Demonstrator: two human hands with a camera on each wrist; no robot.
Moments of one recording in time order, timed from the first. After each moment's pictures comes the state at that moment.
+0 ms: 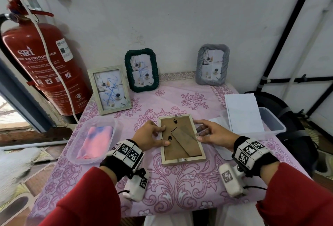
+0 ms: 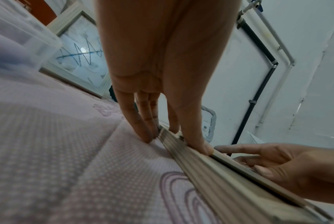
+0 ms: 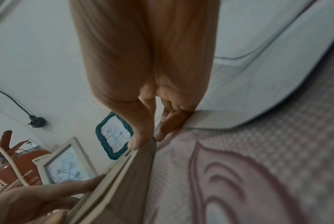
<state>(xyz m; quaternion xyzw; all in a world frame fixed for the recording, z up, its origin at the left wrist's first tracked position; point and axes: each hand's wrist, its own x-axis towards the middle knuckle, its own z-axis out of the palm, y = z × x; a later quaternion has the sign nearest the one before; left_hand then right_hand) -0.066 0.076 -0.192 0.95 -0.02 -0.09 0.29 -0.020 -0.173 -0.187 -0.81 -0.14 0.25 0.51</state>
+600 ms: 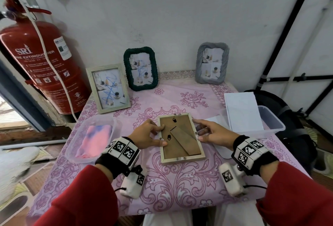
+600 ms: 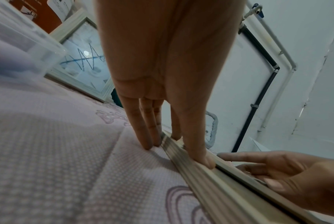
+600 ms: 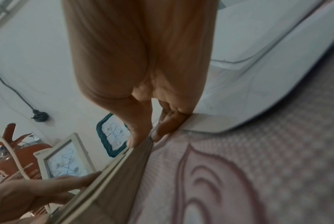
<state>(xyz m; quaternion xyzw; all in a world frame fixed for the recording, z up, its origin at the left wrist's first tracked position) -0.065 0.084 -0.189 0.96 -0.05 -0.13 0.25 -0.023 -0.172 -0.184 -0.81 -0.15 0.26 0.50</state>
